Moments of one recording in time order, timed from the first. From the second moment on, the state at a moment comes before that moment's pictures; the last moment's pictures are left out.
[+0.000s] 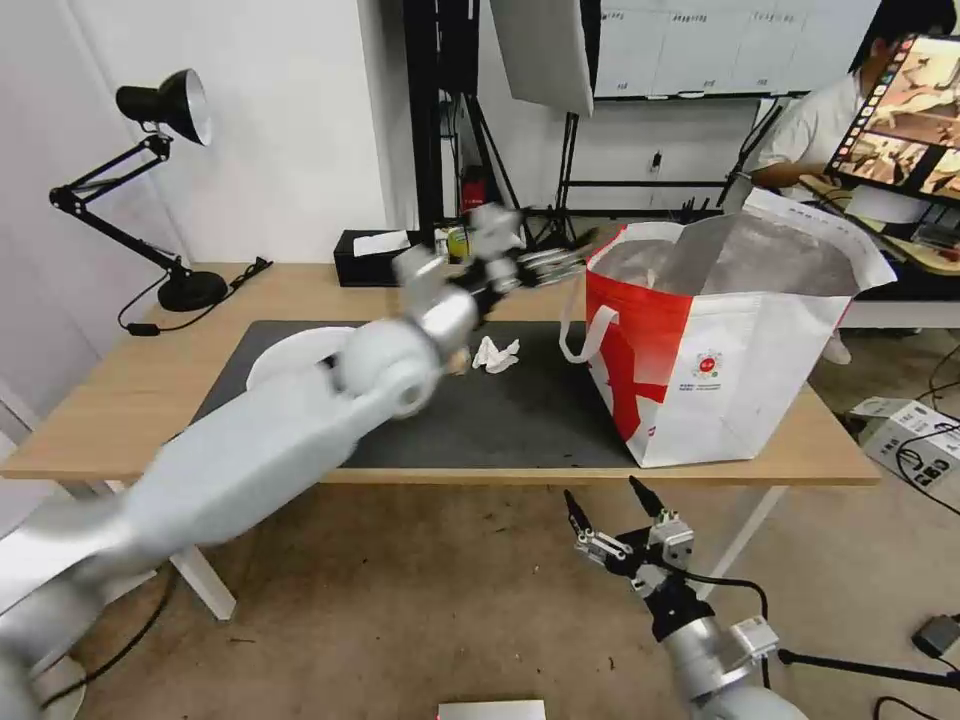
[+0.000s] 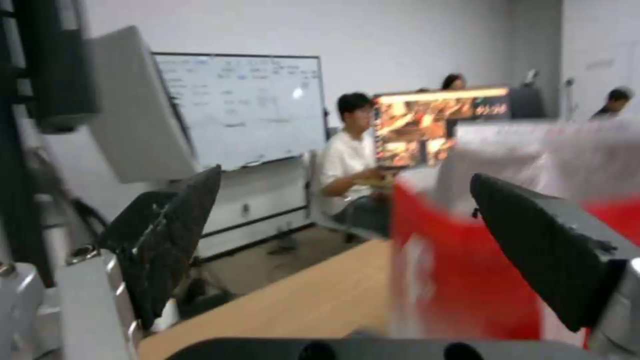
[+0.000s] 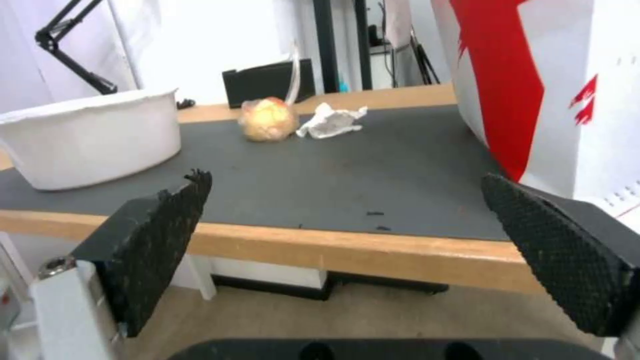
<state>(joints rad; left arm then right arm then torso) 0.32 -0.84 0.35 -1.80 -0.87 -0.07 -0.08 -1.67 1.17 0.38 2.09 0.39 0.18 -0.04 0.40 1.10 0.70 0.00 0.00</state>
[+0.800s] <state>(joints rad) 1.28 -0.77 -0.38 -2.09 -0.62 -0.18 0.04 -1.65 1.17 0.37 2.07 0.38 0.21 -0.04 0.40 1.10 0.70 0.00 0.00</state>
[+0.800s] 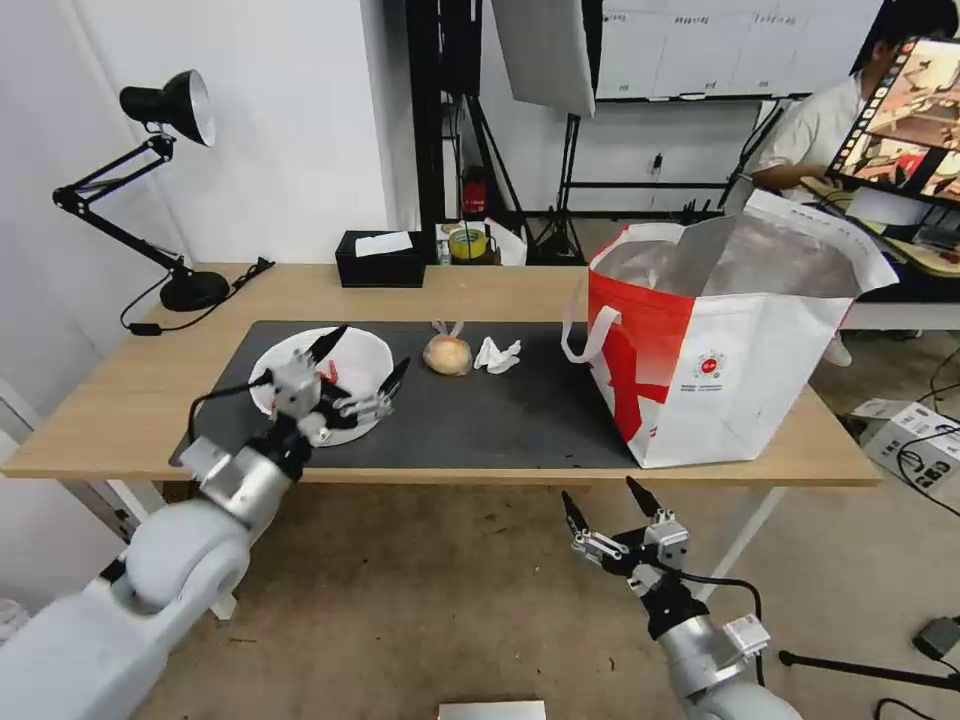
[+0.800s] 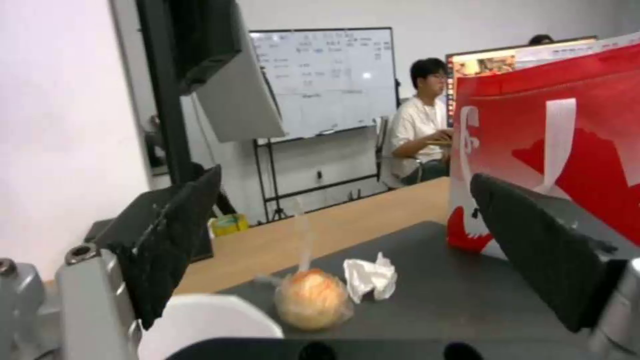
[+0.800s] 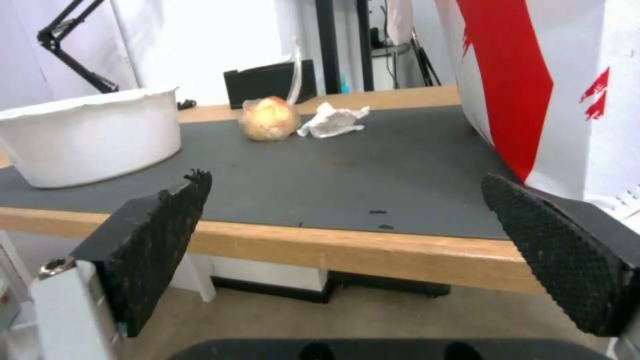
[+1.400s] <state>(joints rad) 1.59 -1.02 -0.57 -2.03 -0.45 -0.24 -0.04 -1.69 1.23 0.45 2.04 0.23 0.37 -0.02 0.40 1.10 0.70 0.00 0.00</state>
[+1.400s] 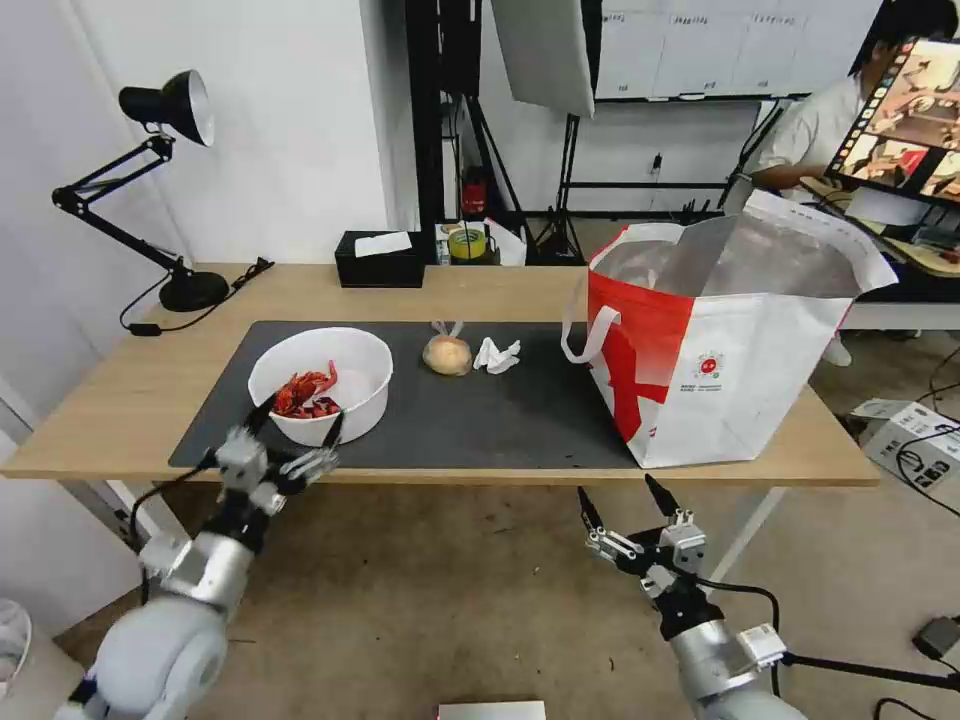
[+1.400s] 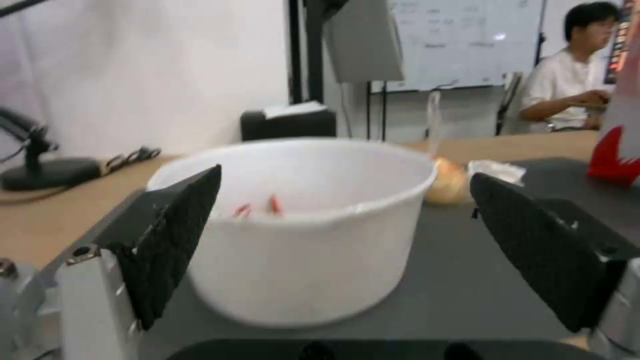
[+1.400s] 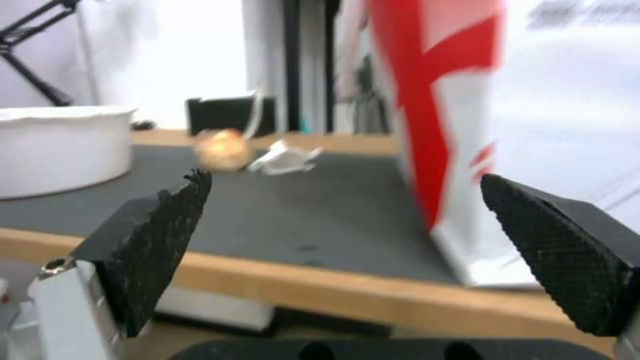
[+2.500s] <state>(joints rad) 1.64 -1.07 -0.59 -1.92 -0.40 -0.35 -0.01 -1.72 1.23 0.46 2.02 0.23 0.40 -0.01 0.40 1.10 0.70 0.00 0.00</state>
